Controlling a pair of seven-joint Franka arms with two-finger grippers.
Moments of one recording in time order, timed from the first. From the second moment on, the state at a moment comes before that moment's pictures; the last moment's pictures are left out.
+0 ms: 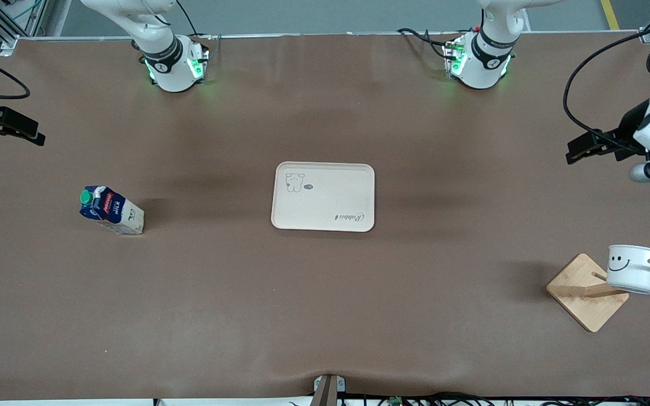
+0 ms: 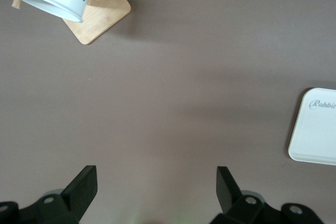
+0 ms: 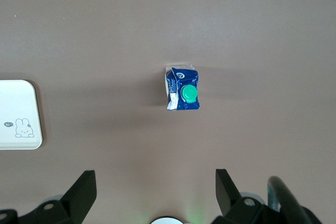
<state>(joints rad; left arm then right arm) 0.12 0.06 -0.16 -1.57 0.00 1.55 -0.11 -0.08 -0.02 0.00 -1.56 0.01 1.46 -0.03</state>
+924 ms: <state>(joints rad) 0.32 0.03 -0.16 -1.74 -0.05 1.94 -0.11 -0.08 -0.02 0.00 -1.56 0.01 1.46 -0.03</state>
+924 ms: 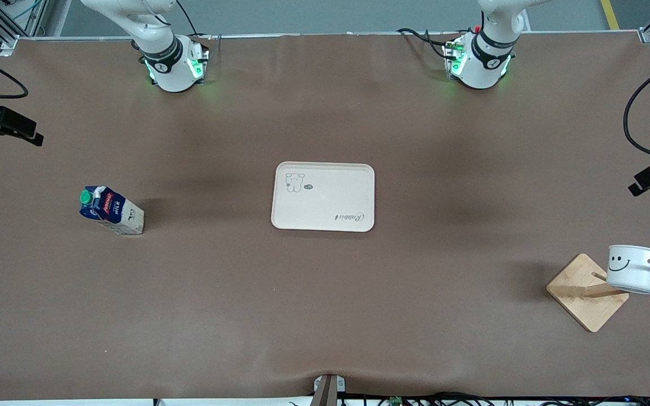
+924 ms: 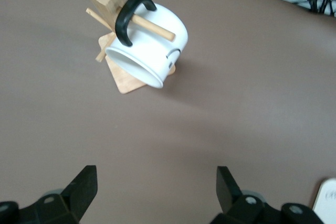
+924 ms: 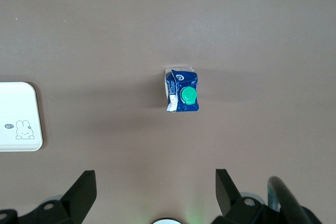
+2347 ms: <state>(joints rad) 0.34 0.13 -0.16 -2.01 -0.22 2.61 -0.11 -0.09 0.14 -0.02 -1.53 0.01 1.45 -0.14</state>
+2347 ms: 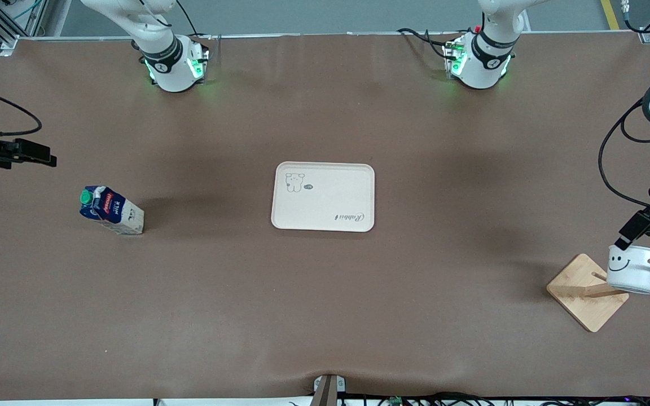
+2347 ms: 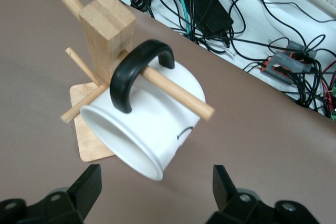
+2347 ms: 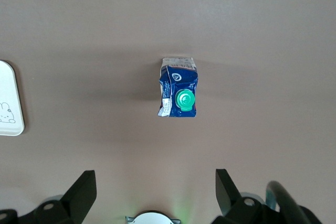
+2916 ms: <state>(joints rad) 0.34 0.16 -0.16 -2.01 -0.22 2.71 -0.11 -0.07 0.16 -0.01 -1.68 0.01 1.58 0.07</state>
